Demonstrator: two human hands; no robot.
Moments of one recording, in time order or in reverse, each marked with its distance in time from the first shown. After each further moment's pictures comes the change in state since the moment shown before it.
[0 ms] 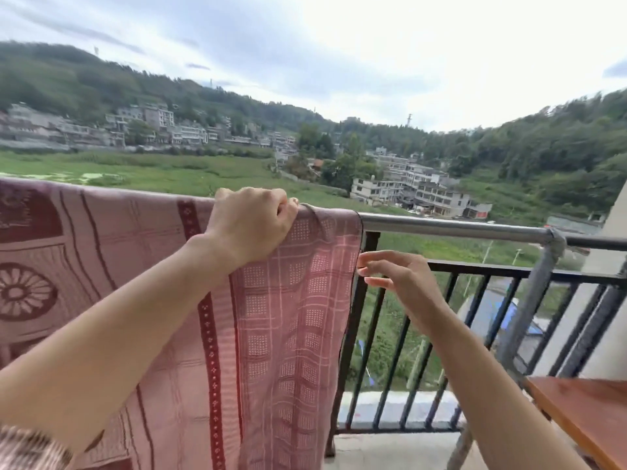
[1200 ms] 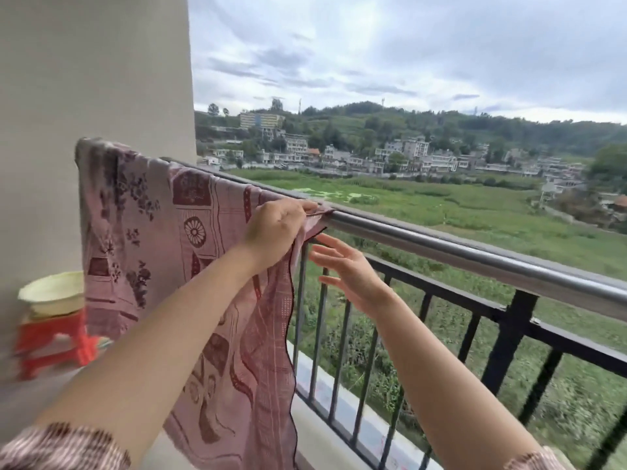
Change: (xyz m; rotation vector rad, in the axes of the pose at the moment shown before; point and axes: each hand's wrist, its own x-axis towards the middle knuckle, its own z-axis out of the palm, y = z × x) left_hand -0.024 0.117 0.013 -0.232 0.263 -0.661; right_hand 0.088 0.039 0.048 0.473 -1.003 0.050
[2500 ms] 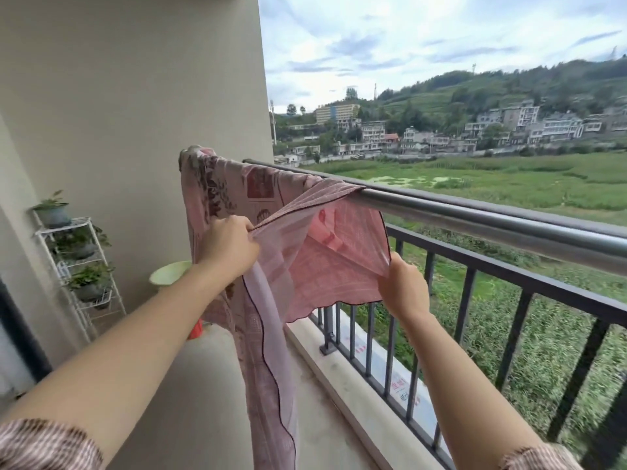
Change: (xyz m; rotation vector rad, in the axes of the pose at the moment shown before) left_hand -0.036 -0.052 -0.067 0.852 0.231 -0.432; right_hand 0.051 0.091 -0.002 -0.999 0.431 -0.233
